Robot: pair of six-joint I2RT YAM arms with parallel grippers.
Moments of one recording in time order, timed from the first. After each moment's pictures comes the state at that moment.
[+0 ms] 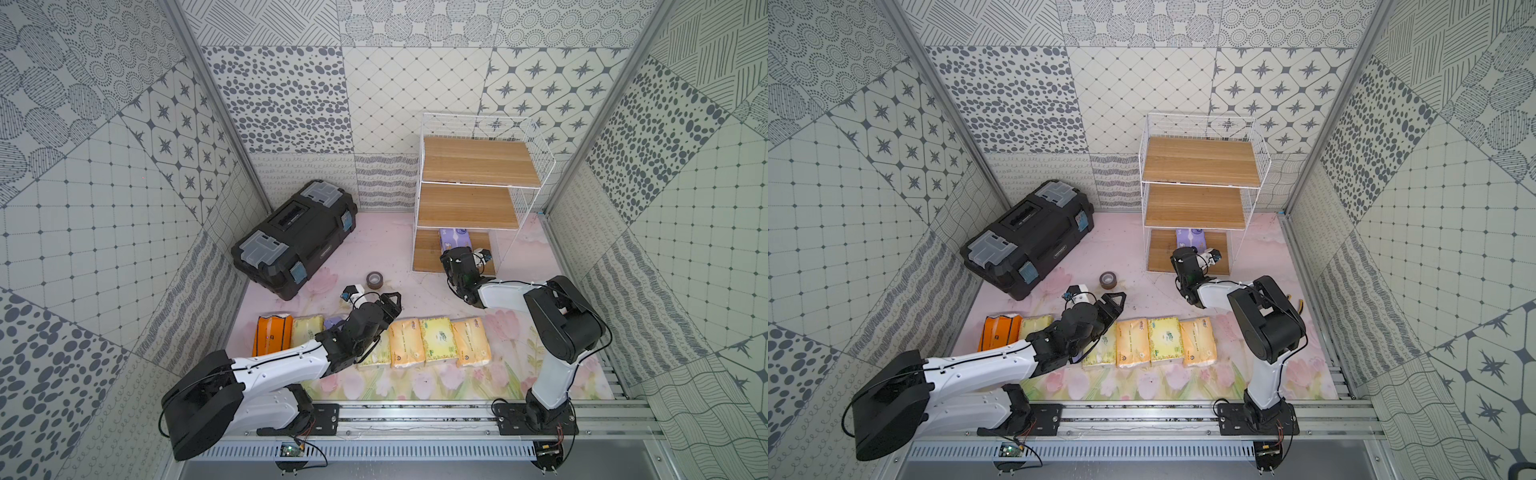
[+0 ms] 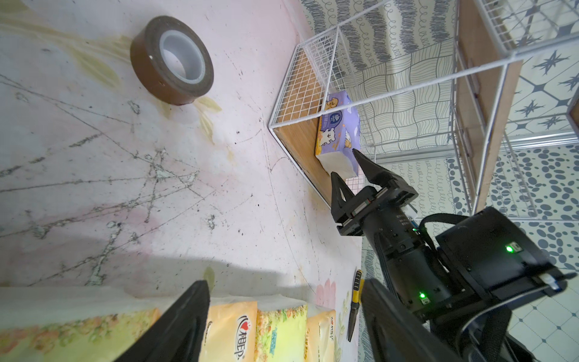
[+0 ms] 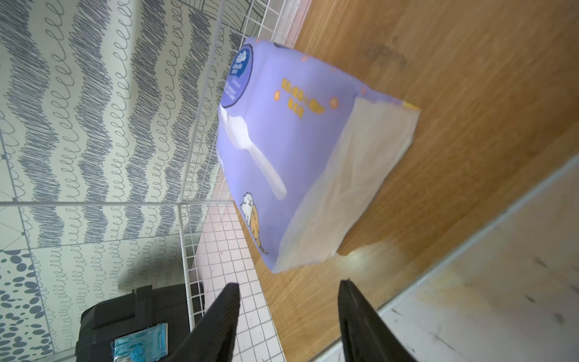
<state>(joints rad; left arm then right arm) -0.85 1.19 0.48 0.26 -0.35 -1.35 0.51 1.85 0.95 0.37 0.39 1.41</state>
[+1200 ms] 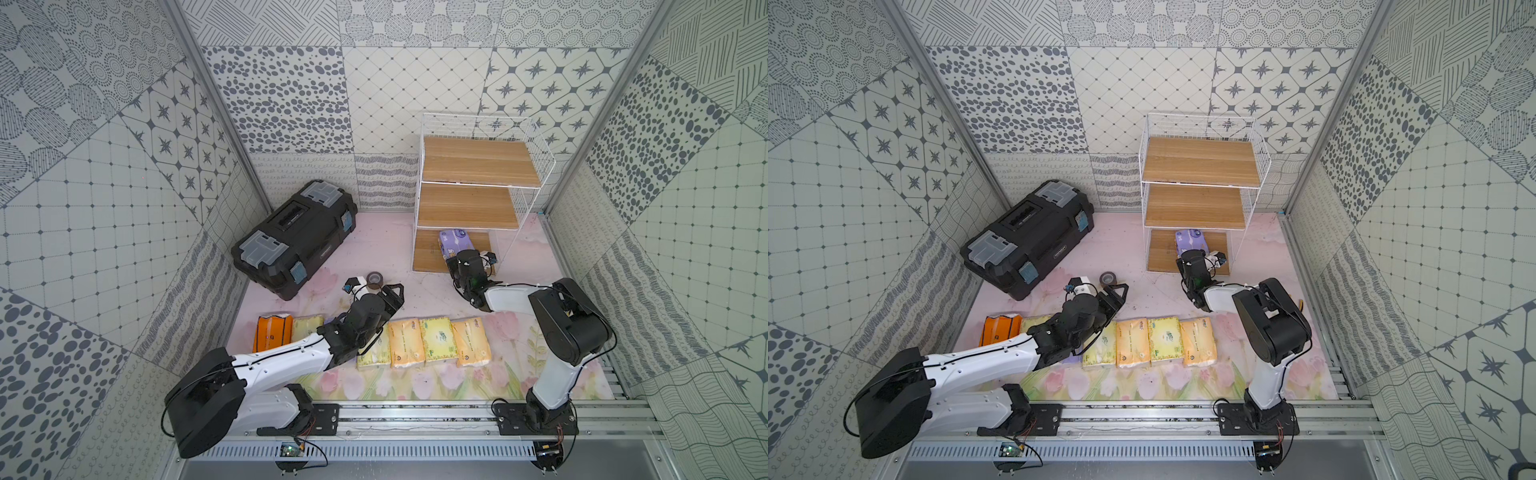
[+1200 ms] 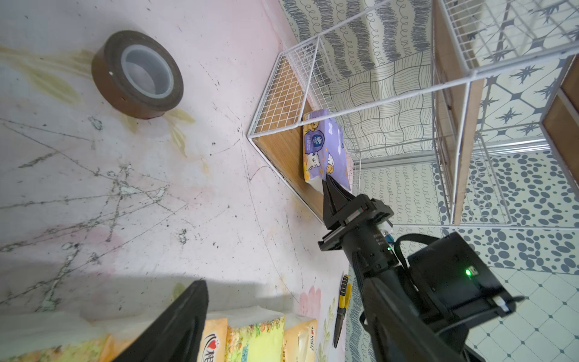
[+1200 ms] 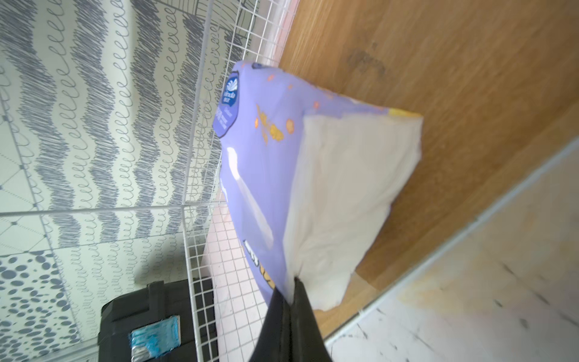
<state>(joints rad) -0.82 1.24 0.57 0.24 -0.32 -1.33 0.45 1.76 0.82 0.45 0.28 1.42</state>
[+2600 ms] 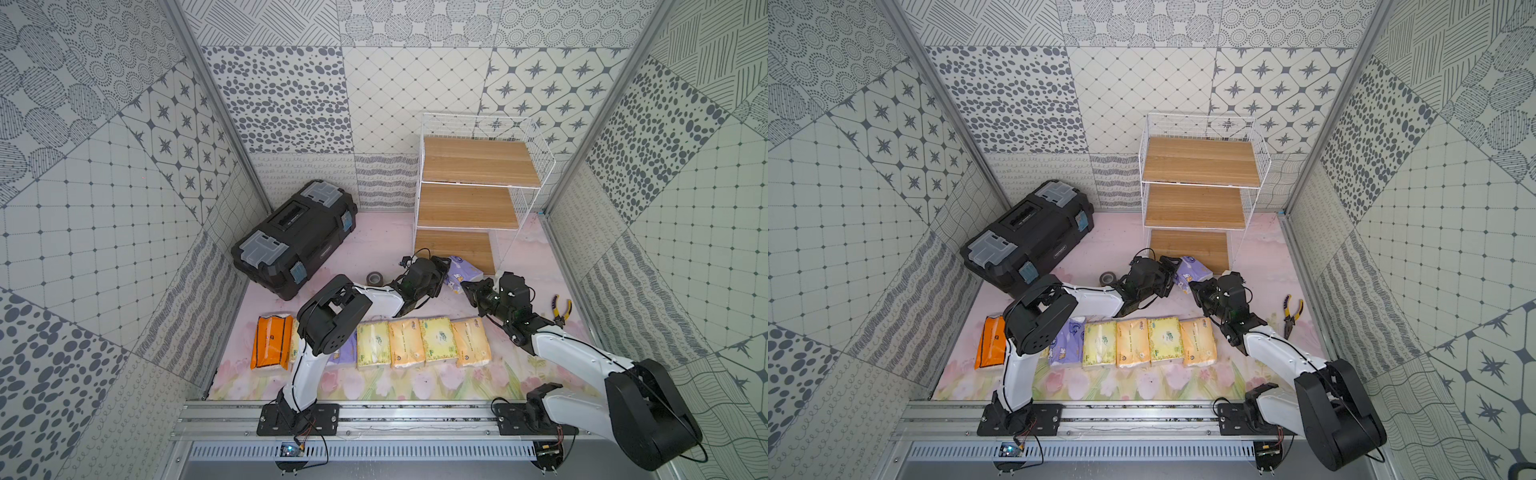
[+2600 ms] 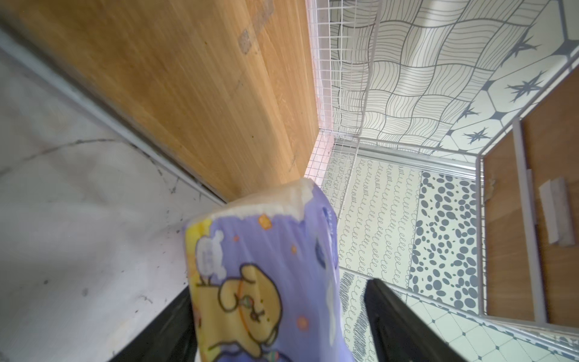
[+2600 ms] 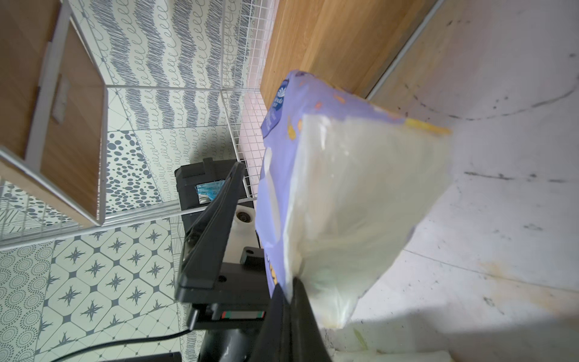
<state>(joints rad) -0.77 2.10 1.21 0.53 -0.04 -1.62 0.36 1.16 0.44 0.29 -0.18 1.41</state>
